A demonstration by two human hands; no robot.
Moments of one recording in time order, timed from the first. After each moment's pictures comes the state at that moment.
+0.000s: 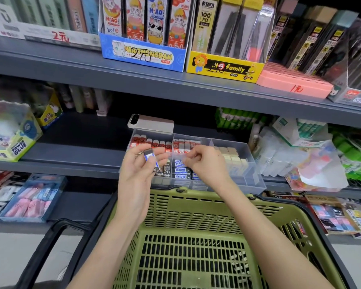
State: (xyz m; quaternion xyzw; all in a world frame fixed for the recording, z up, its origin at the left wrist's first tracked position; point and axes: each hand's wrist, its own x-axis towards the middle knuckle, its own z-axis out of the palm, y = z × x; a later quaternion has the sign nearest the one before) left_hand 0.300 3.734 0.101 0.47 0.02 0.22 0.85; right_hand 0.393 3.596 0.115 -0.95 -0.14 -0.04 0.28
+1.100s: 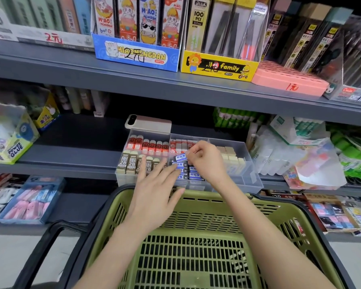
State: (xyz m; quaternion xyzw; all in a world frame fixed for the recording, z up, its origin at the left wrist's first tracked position) left_hand 0.304 3.724 0.066 0.97 -0.10 0.19 0.11; right_hand 0.402 3.590 0.110 -0.91 -0.09 -0.02 0.40
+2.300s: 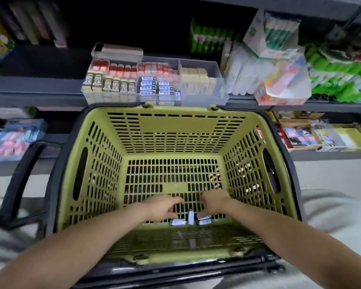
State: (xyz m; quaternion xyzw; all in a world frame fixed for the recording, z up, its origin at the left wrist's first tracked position) left_hand 0.181 3.633 -0.065 0.88 -0.22 -0.38 0.20; right_hand 0.219 3.437 -0.062 -0.89 -0.17 0.42 -0.11
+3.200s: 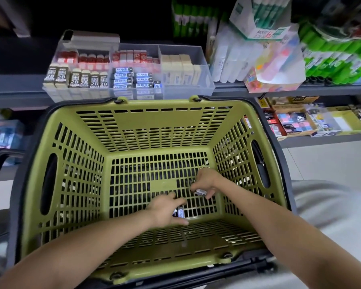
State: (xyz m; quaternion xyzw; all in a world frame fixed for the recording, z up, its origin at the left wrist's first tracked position) left_hand 0.181 3.593 -0.108 0.91 -0.27 -0.30 0.12; right_hand 0.262 3.428 -0.059 -0.88 0.06 0.44 0.18
